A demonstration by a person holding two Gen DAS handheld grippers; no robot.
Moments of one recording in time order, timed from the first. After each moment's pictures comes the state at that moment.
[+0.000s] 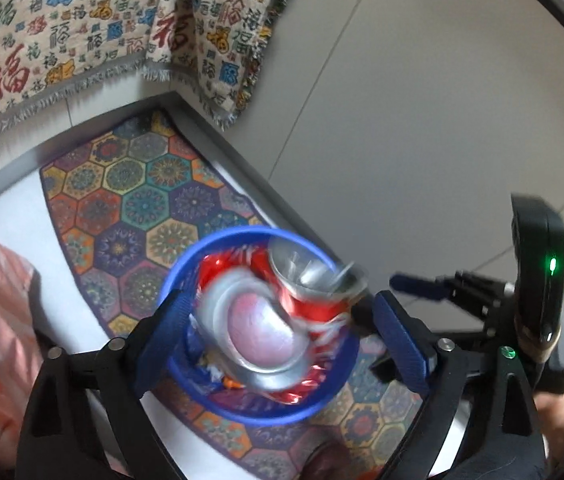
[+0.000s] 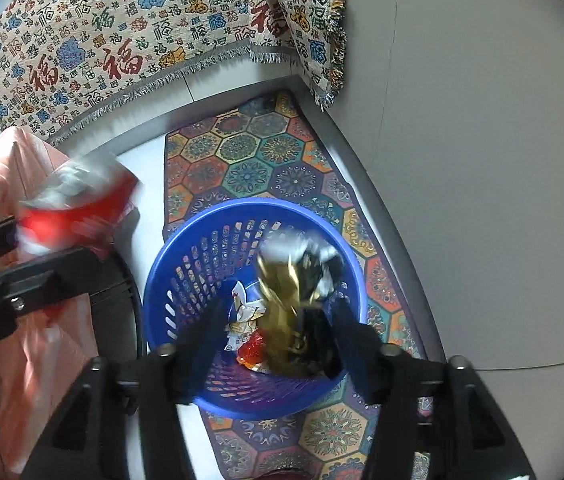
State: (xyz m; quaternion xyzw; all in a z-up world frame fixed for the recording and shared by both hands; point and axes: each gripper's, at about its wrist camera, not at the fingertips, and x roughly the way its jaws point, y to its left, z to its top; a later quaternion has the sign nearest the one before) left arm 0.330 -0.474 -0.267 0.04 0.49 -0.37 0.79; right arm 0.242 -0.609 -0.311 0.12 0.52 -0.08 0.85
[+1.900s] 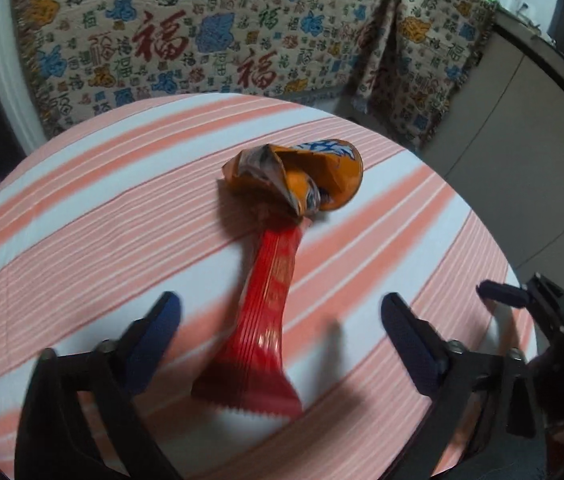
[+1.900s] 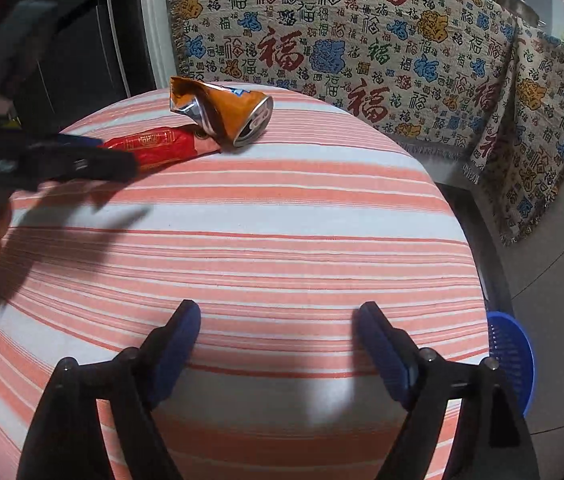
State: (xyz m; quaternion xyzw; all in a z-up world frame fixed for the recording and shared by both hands) left arm 0.393 -0.051 -0.176 0.06 0.47 -0.23 0.85; right arm 0.283 -0.183 -0.205 -0.03 0.43 0.07 0.90
